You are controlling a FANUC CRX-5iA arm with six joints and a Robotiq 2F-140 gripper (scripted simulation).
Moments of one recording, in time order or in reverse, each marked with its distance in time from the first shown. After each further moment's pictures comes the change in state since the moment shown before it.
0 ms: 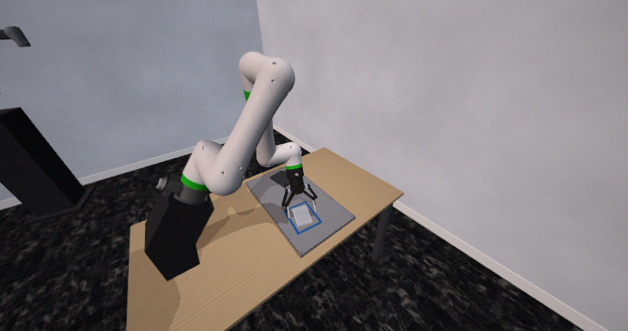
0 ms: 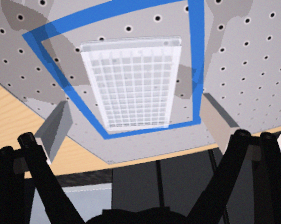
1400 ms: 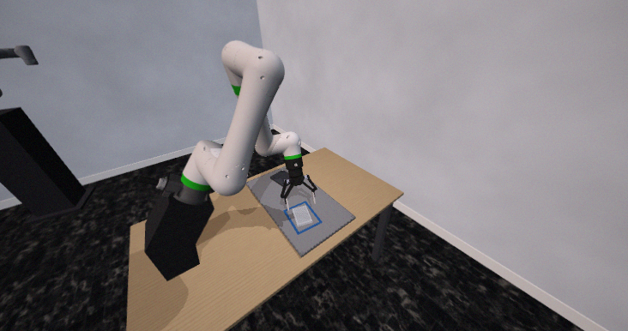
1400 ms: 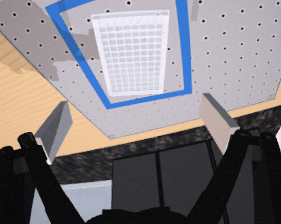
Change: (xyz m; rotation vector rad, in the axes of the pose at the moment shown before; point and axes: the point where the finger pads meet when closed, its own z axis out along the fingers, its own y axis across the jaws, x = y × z) arm -0.026 0.000 -0.056 0.000 0.000 0.000
